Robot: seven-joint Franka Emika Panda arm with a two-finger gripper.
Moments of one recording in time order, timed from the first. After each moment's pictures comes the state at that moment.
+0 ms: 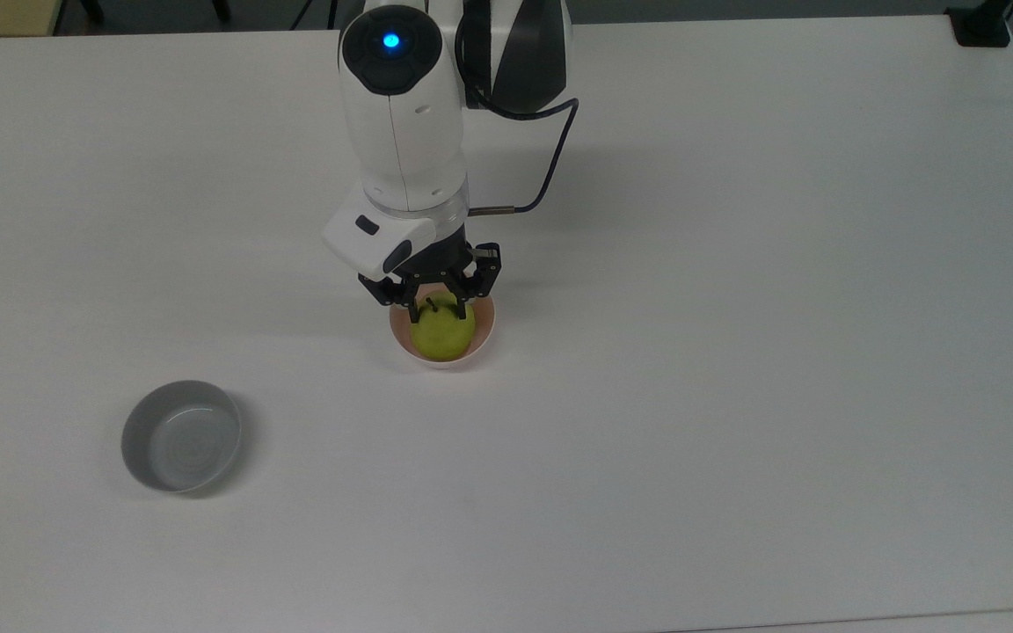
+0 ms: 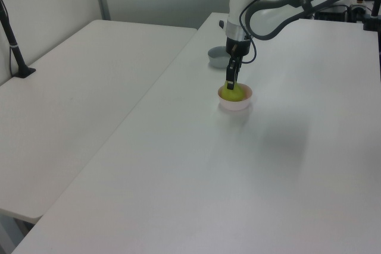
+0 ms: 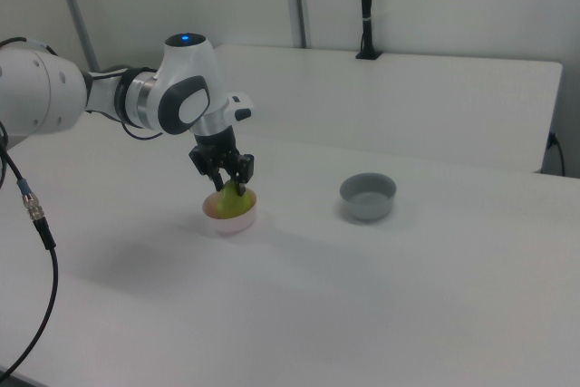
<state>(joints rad) 0.21 0.44 -0.18 -1.66 0.12 2.21 -0.12</state>
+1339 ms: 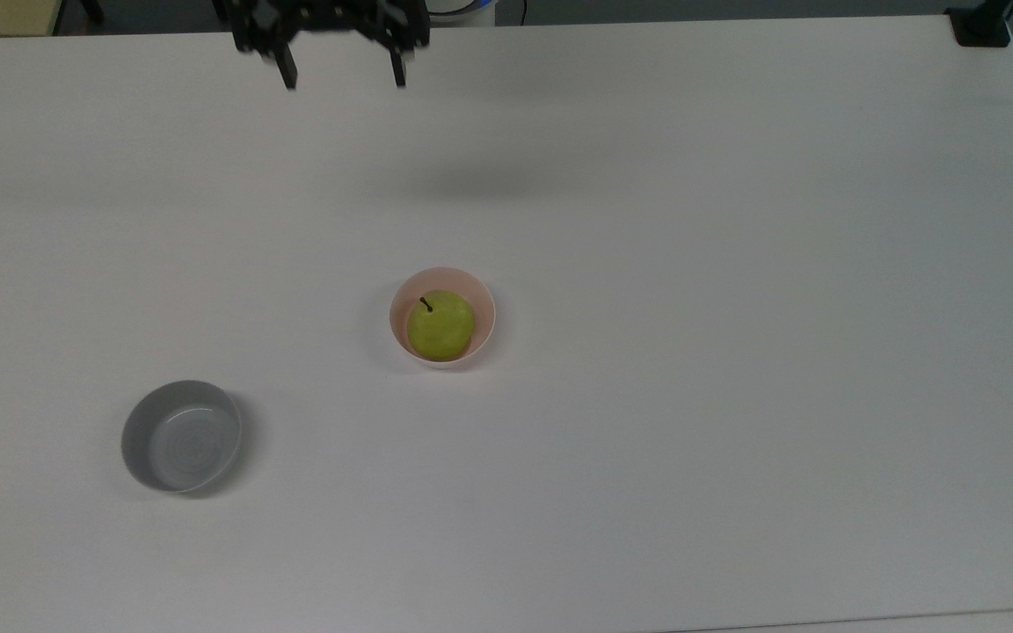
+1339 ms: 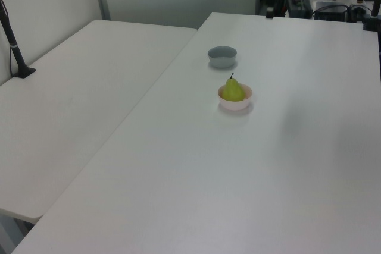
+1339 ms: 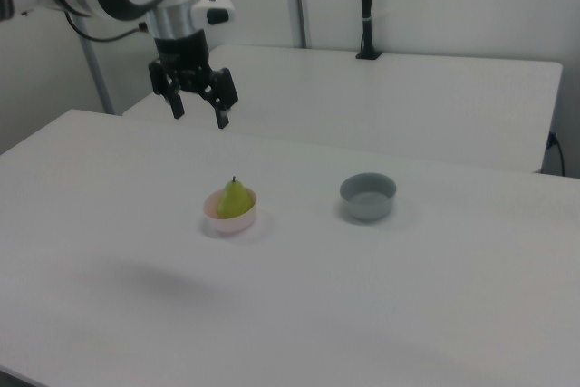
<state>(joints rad) 0.12 0.05 -0.19 -1.58 0.05 1.70 -0.10</state>
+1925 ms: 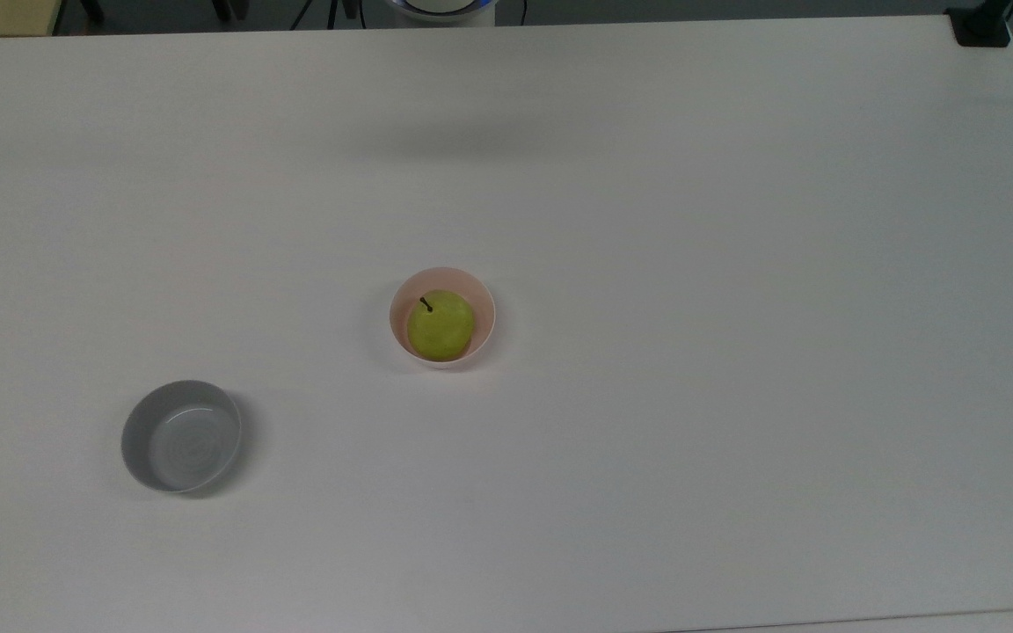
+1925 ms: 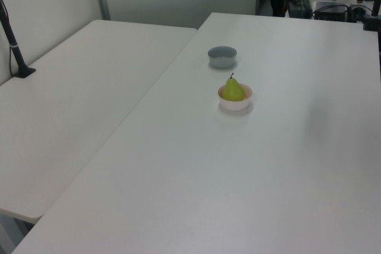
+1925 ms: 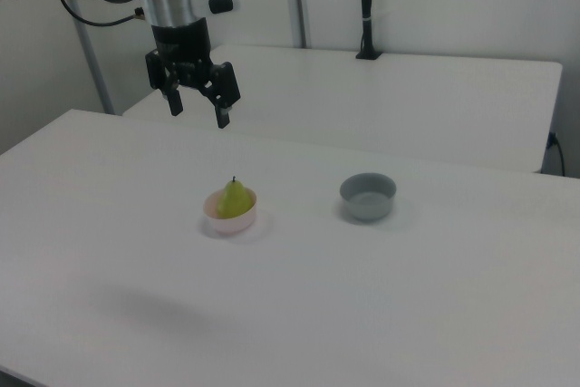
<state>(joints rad) 0.05 -0.02 -0.19 -1.59 0.05 1.60 -0.13</state>
